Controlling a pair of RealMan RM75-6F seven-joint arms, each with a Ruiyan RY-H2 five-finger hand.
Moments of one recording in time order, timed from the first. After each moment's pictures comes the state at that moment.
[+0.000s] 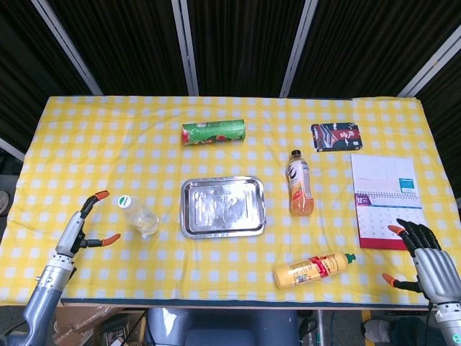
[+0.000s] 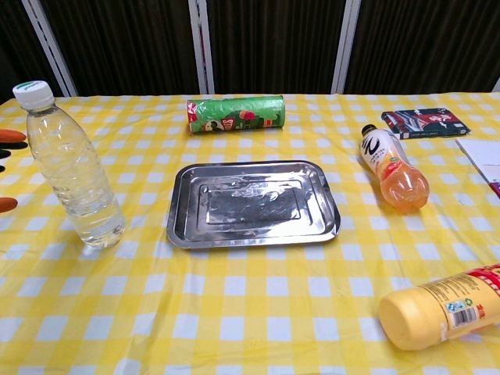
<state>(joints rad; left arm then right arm) -0.28 -1.45 -0.10 -1.38 1.43 1.18 -0.76 0.08 -0.97 -0.01 -1.71 -1.54 1.38 0.20</state>
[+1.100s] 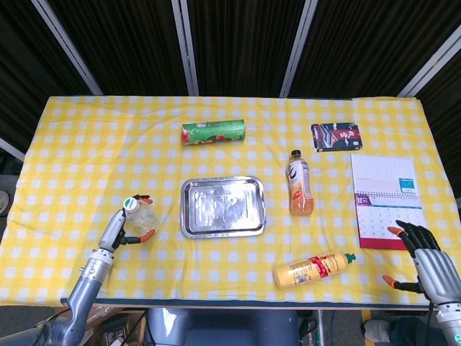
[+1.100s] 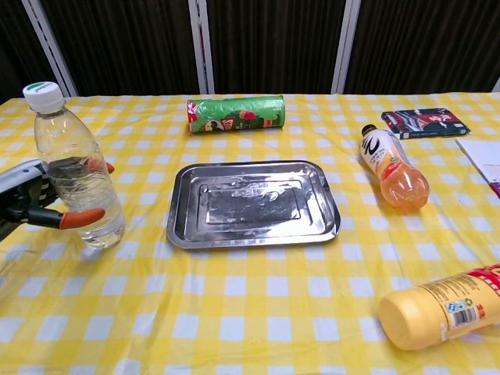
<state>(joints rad) -0.38 -1.67 -0.12 -1.29 1.40 1.12 -0.69 0.08 -0.95 -0.02 -1.71 -1.54 1.36 0.24</state>
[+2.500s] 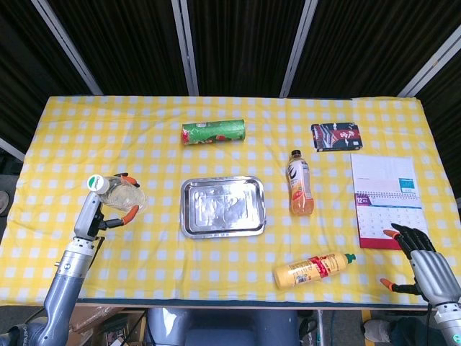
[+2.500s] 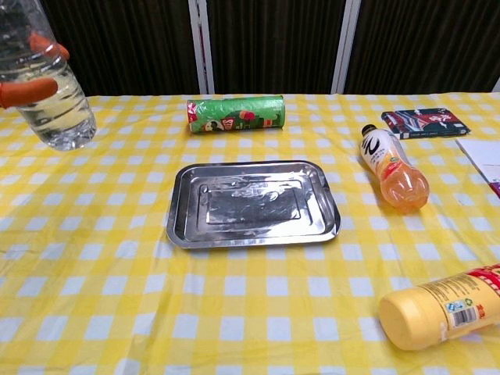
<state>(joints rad) -0.35 -1.38 -0.26 -1.81 1.34 1.24 -0.55 0.10 -0.94 -0.04 -1.72 -1.55 1.32 0.25</state>
